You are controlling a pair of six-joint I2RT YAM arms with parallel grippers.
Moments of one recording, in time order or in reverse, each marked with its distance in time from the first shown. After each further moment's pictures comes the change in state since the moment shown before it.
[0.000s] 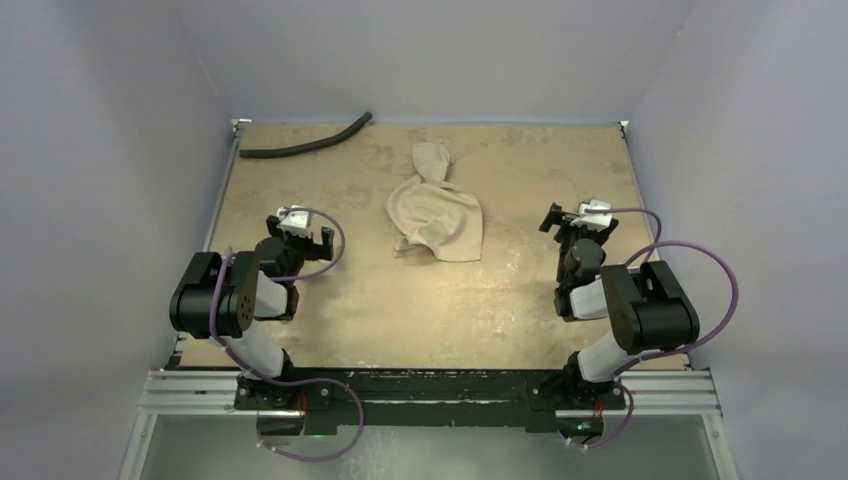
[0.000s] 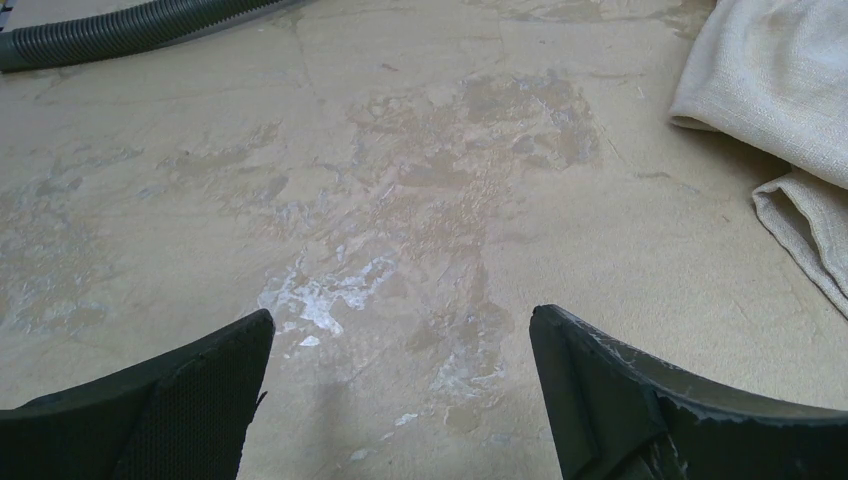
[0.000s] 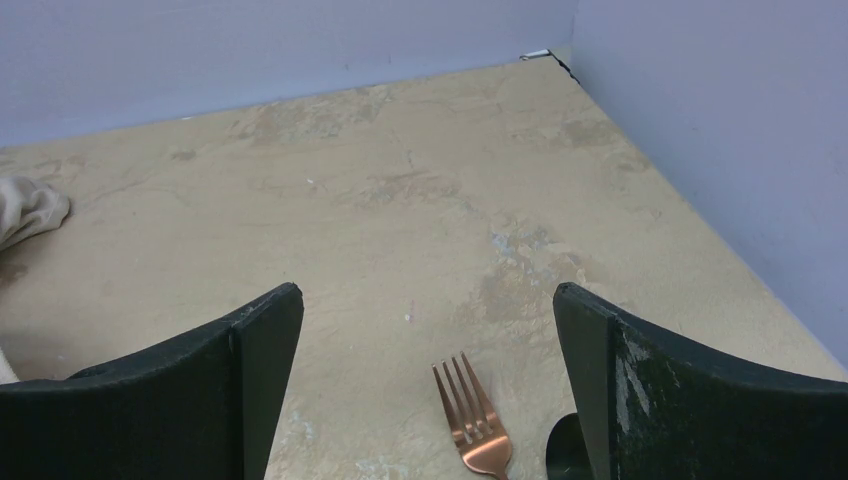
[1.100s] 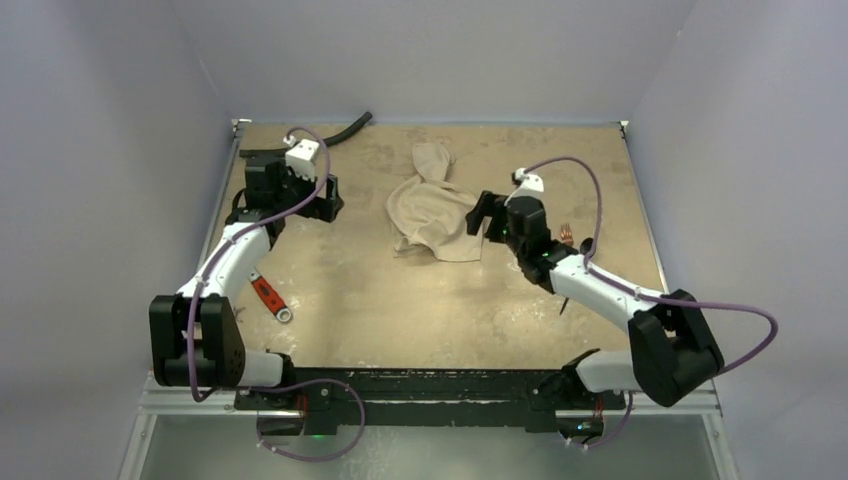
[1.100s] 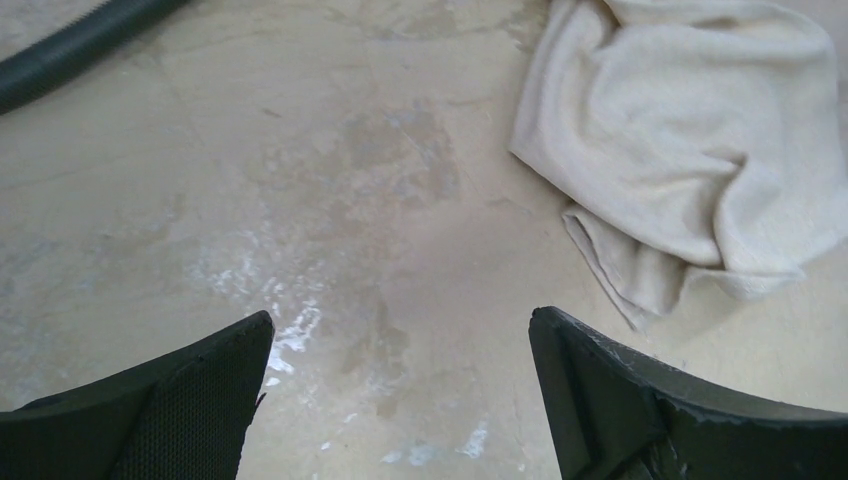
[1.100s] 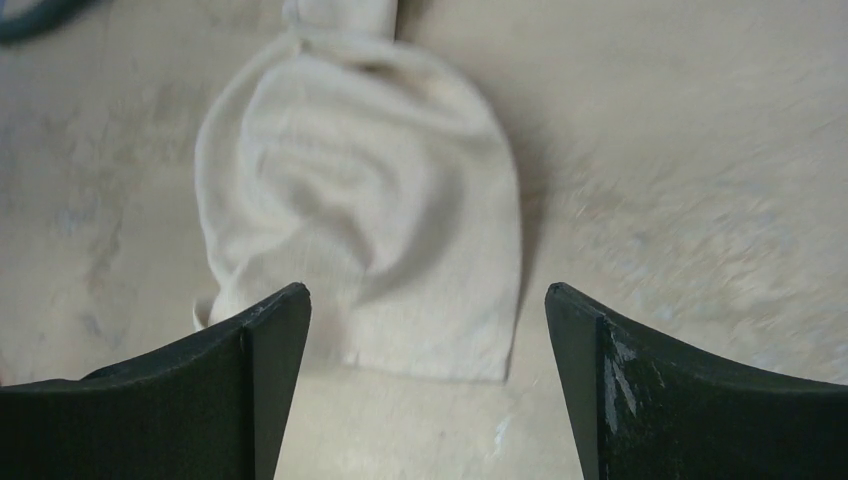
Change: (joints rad) left arm -0.024 -0.276 0.695 -1.332 0.163 0.032; right arm 0.382 -0.246 0.466 -1.200 -0.131 0.489
